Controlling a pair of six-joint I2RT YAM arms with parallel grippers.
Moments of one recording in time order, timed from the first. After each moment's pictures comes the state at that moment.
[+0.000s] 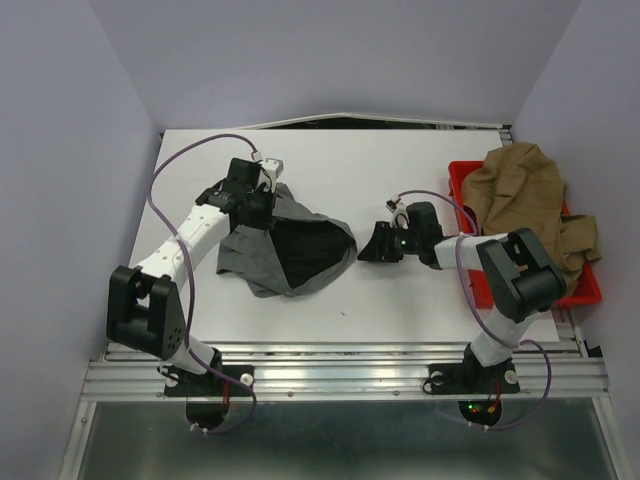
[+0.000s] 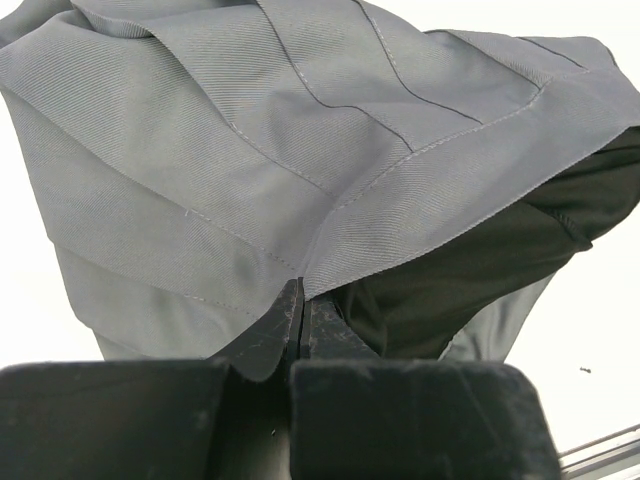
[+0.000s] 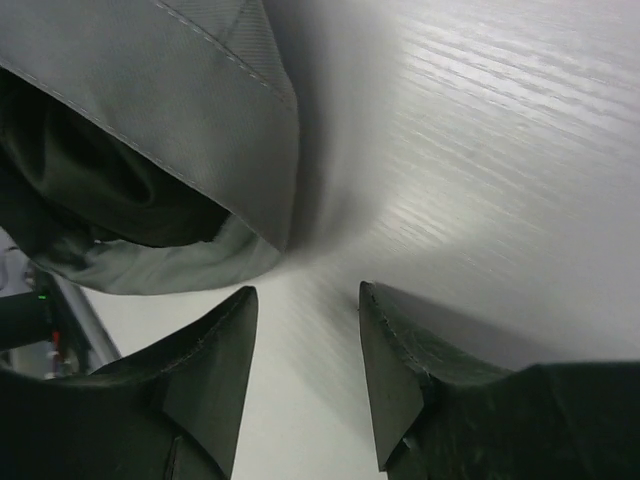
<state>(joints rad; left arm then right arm) -0.34 1.49 1.17 -0.56 0.09 -0.06 0.35 1.71 0.73 0.27 -0.61 0.46</state>
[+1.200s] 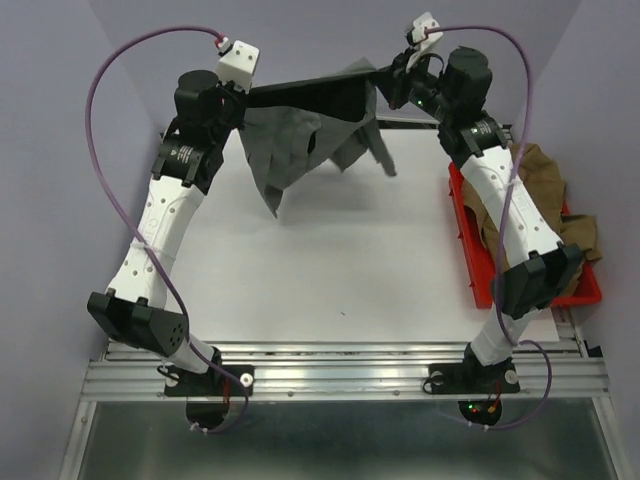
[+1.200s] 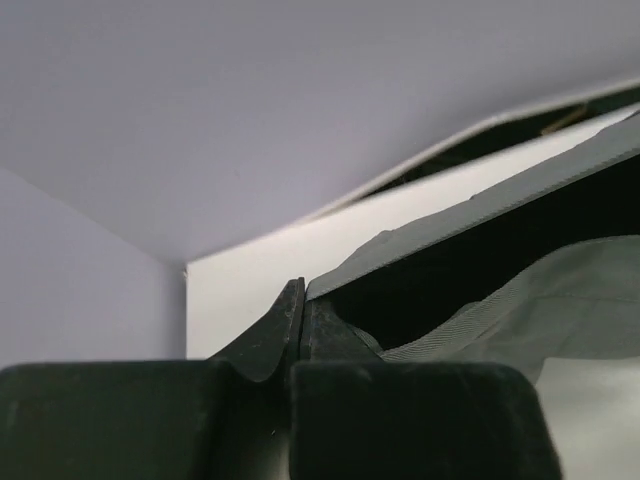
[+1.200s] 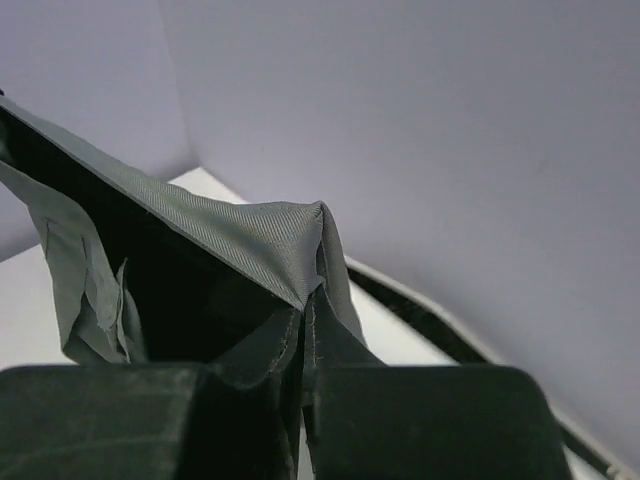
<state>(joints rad) -0.28 1.51 1.78 -0.44 -0.15 0.29 0.32 1.76 1.94 -0.14 -0.38 -0.06</state>
